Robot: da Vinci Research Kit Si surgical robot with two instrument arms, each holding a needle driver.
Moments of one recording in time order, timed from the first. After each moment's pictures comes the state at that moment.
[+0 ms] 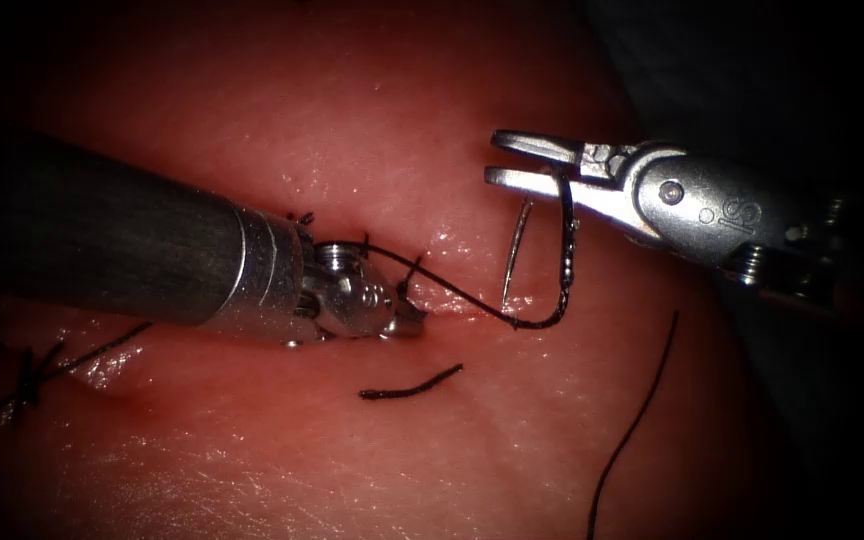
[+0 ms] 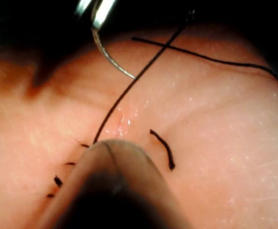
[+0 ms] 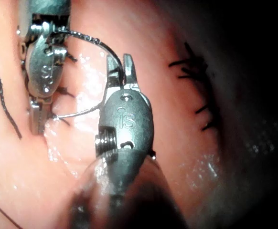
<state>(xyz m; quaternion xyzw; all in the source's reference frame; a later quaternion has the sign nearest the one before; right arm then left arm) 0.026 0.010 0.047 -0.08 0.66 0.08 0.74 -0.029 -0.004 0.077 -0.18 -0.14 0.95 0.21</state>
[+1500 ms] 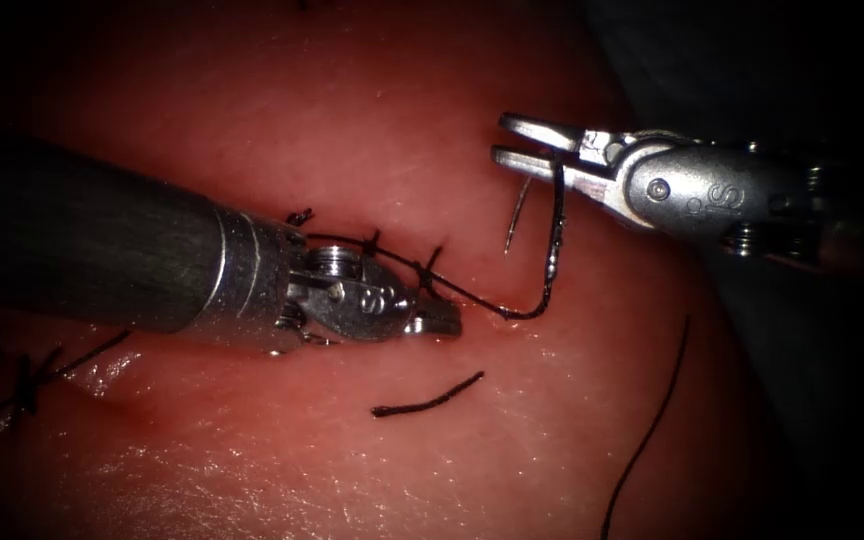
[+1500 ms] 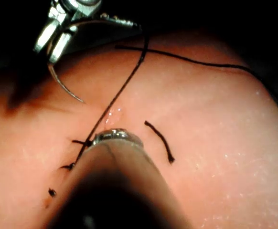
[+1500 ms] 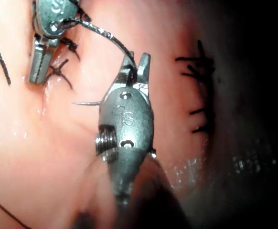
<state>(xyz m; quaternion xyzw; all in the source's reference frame) 0.025 0.010 0.051 -0.18 0.66 0.03 0.73 -0.034 -0.001 0.070 -0.34 -0.12 0.91 0.18</state>
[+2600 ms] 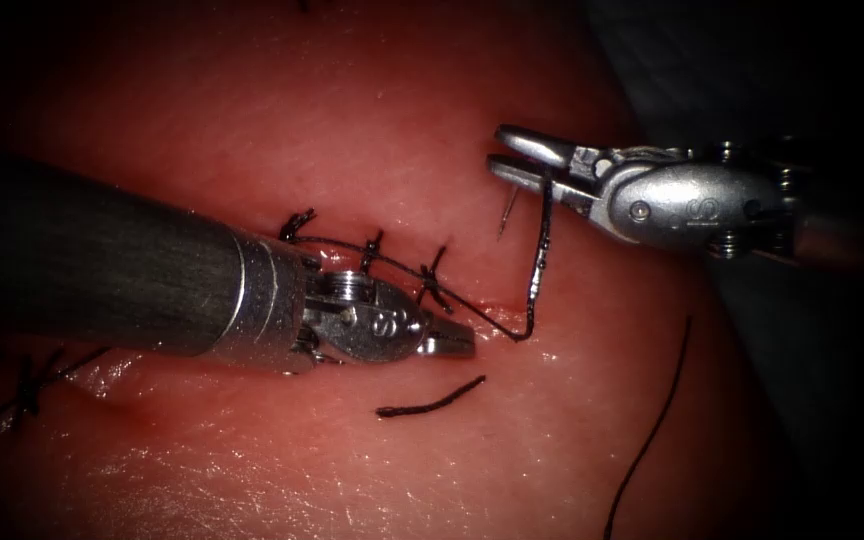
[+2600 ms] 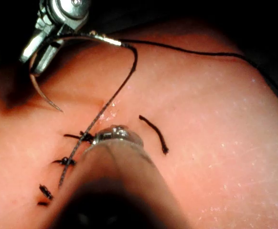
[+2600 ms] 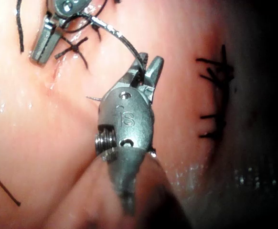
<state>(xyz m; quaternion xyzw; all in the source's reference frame) 0.025 0.009 0.054 -0.23 0.65 -0.01 0.72 -0.035 -0.003 0.072 -0.36 -0.12 0.91 0.17</state>
